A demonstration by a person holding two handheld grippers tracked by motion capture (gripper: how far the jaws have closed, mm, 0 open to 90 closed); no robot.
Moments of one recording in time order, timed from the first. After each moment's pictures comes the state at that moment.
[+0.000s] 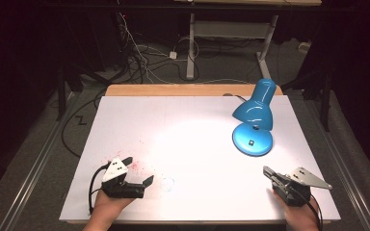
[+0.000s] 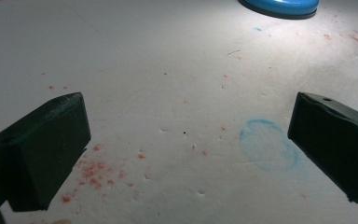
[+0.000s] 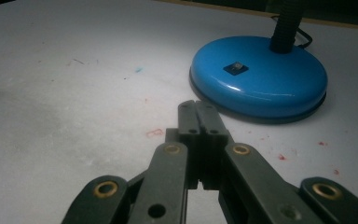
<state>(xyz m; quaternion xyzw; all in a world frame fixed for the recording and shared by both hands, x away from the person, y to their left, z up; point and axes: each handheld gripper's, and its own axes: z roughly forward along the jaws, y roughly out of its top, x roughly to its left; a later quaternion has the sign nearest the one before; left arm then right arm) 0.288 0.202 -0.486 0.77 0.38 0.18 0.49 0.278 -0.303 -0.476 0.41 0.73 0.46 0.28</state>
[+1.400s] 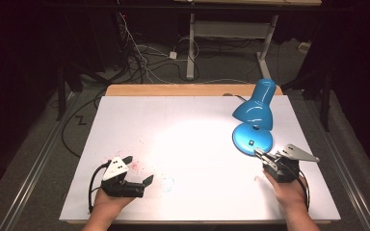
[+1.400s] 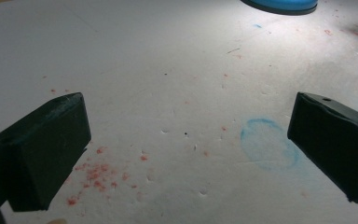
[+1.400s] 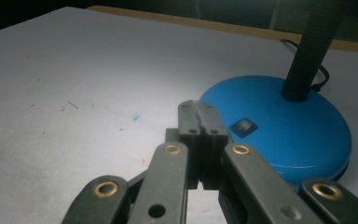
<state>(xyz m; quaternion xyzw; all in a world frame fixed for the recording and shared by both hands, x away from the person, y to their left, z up) 0.290 0.201 -0.481 0.78 0.37 0.18 0.48 0.330 -0.280 -0.449 0.42 0.73 0.47 0.26</state>
